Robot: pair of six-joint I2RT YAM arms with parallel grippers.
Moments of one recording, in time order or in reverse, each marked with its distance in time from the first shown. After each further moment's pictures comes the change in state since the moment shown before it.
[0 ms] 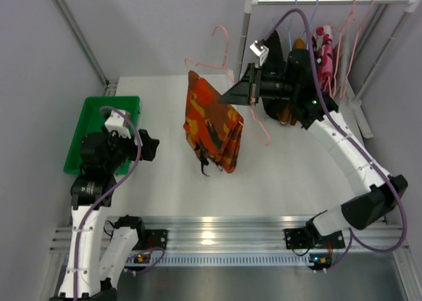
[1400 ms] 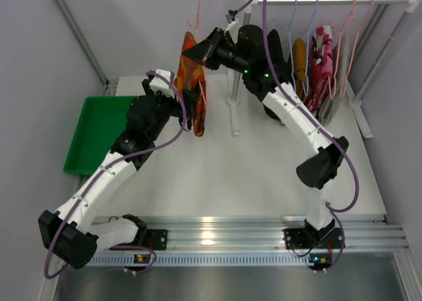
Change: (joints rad) left arm -0.489 0.473 0.179 0.607 -0.440 0.023; right arm 0.157 0.557 0.686 -0.049 0.605 0.122
